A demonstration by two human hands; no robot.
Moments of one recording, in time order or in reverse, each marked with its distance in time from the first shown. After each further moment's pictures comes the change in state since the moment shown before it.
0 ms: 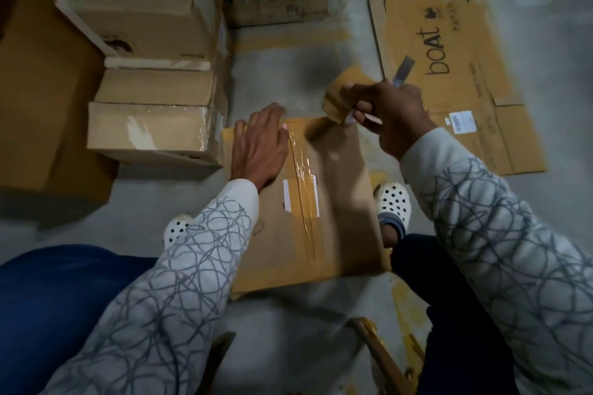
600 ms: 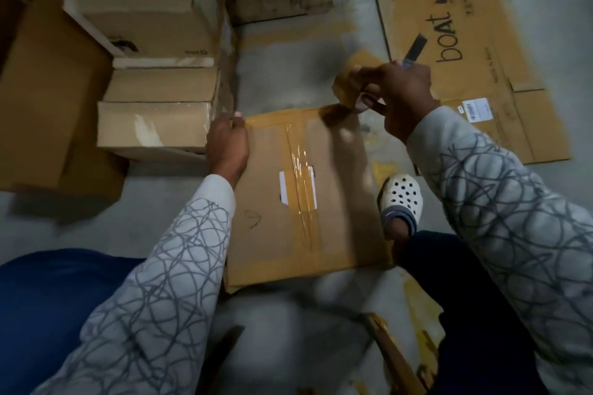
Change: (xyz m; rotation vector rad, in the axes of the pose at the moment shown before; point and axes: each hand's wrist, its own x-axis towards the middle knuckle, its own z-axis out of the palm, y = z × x) left_hand -0.004 -0.035 -0.012 -0.415 0.114 -0.661; right_hand 0.028 0.010 -0.011 -0.030 0.087 -0.112
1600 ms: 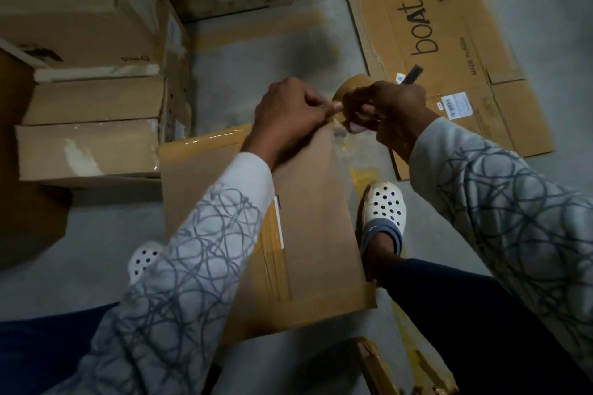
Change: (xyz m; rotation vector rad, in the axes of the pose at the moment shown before) left_hand -0.005 0.132 0.105 0.090 -0.436 0.562; right_hand 0.056 0.004 -0.029 0.028 0.071 0.273
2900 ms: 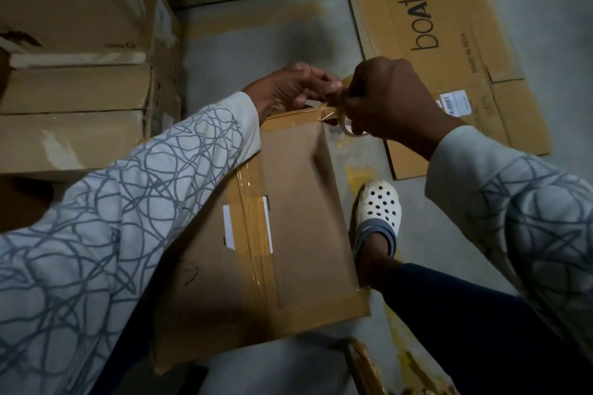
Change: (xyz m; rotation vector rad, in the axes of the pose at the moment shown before) left_hand 0.077 -0.023 0.023 -0.782 -0.607 -0.158; right_hand 0.005 -0.005 -0.009 -1.338 -0.147 -0.776
